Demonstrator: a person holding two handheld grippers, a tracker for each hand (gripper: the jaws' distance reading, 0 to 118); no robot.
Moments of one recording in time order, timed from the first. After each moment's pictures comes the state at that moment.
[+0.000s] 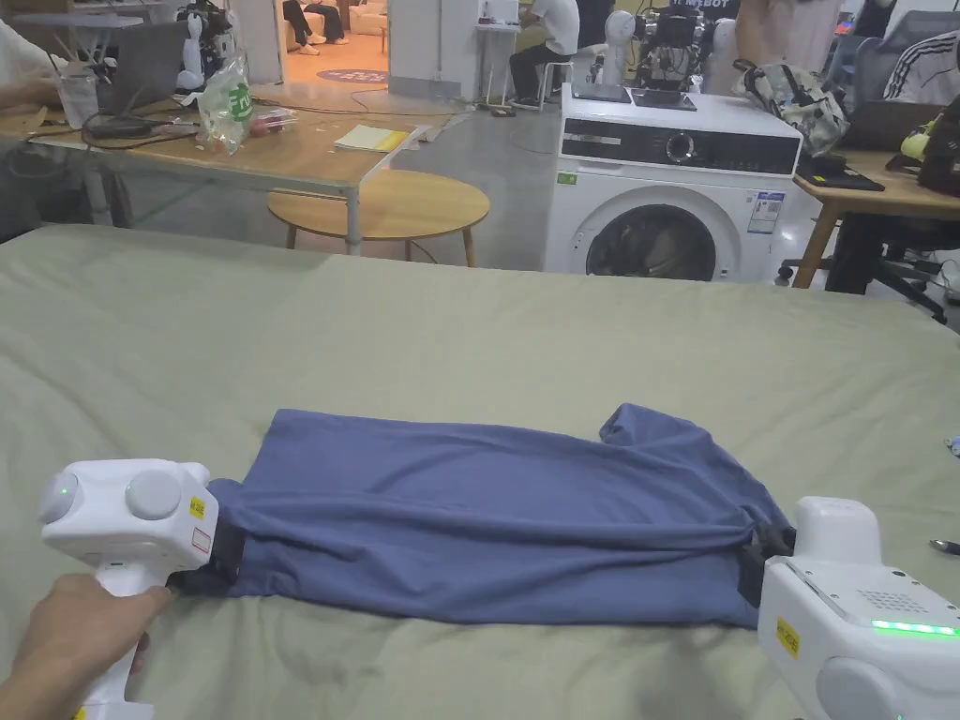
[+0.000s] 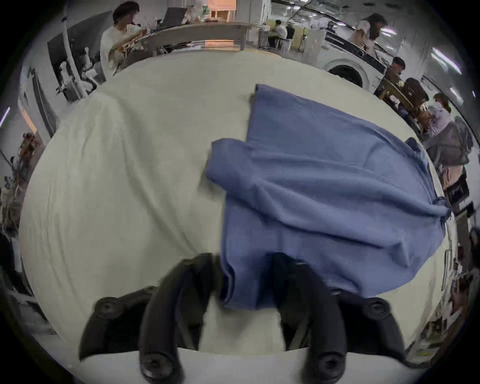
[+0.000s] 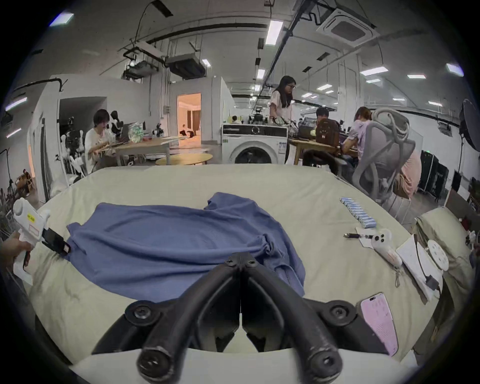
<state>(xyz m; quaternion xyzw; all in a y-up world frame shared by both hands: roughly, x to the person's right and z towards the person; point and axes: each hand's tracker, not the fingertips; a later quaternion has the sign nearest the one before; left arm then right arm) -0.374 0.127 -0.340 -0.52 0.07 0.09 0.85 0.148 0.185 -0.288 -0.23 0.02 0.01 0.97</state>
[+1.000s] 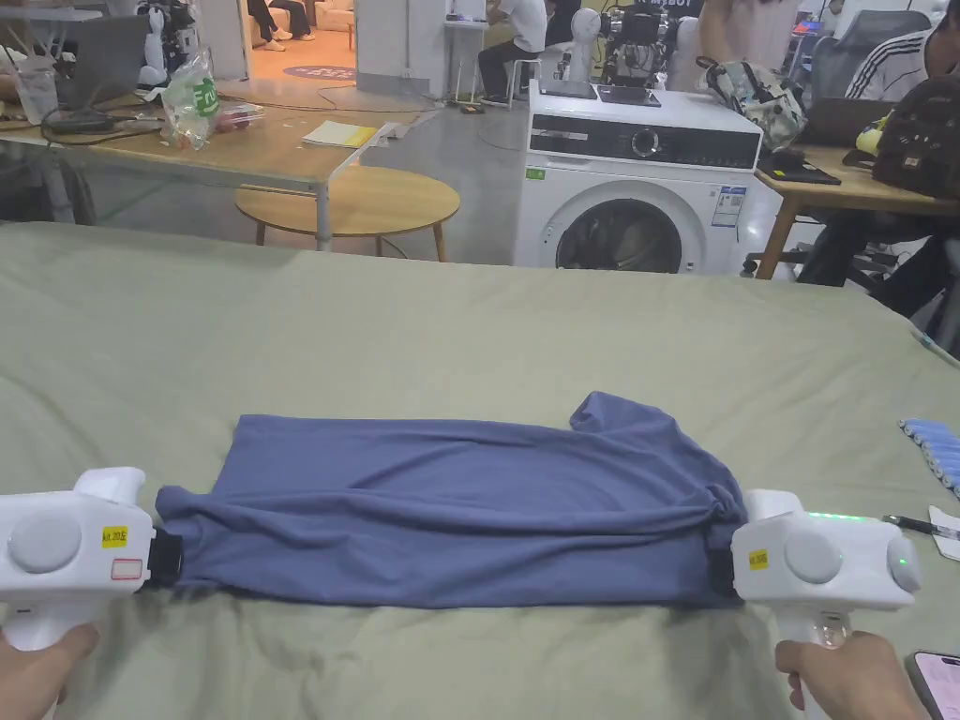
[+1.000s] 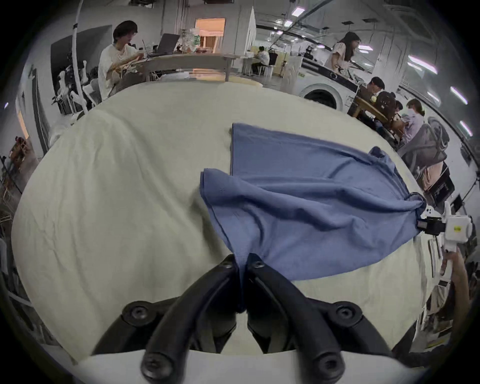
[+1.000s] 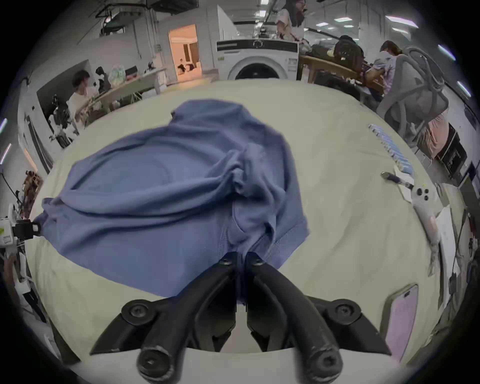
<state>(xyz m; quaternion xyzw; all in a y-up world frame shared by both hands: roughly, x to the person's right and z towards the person) -0.378 0.158 -0.270 -0.43 0.03 0.10 0.89 0.199 0.133 -0.381 -0.45 0.05 -0.01 0.89</state>
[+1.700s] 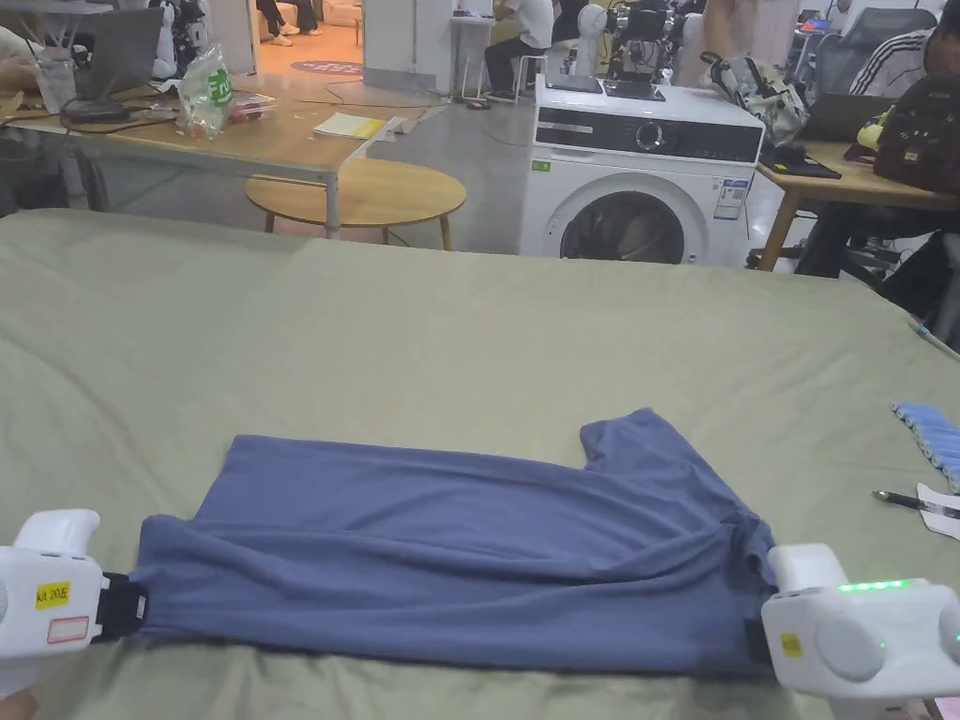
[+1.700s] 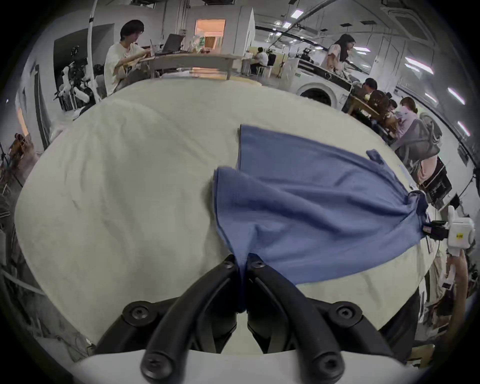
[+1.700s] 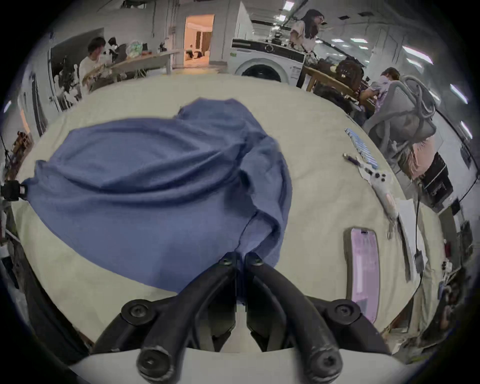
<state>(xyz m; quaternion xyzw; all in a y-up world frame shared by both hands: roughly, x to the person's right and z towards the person) -0.387 0.136 -0.175 -0.44 0.02 0.11 0.89 0.193 0.131 -0.261 -0.46 0.02 0.11 0.88</state>
